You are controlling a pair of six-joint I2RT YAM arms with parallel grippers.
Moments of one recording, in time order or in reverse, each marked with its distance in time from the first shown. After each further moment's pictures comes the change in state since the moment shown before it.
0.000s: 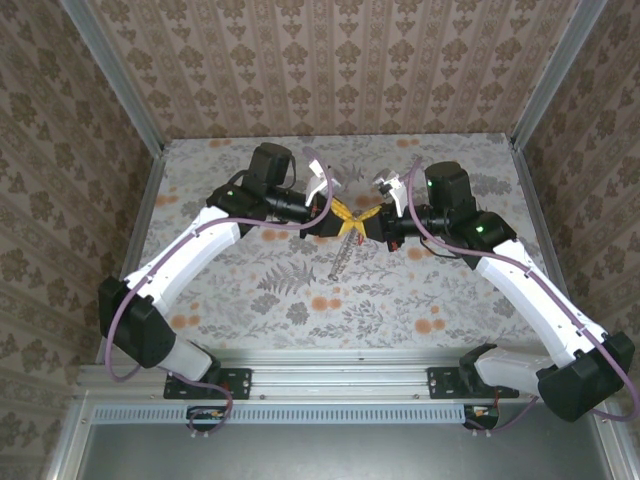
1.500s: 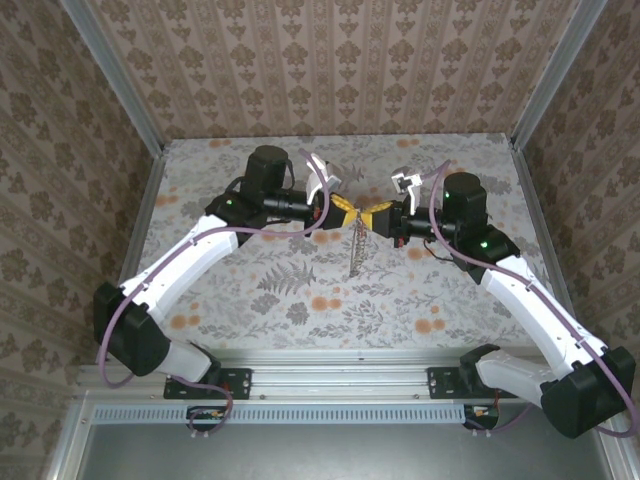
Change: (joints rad) left arm -0.021 -0.050 -0.077 0.212 -0.092 -0.109; right arm -0.072 -0.087 -0.197 0.342 -0.071 0.270
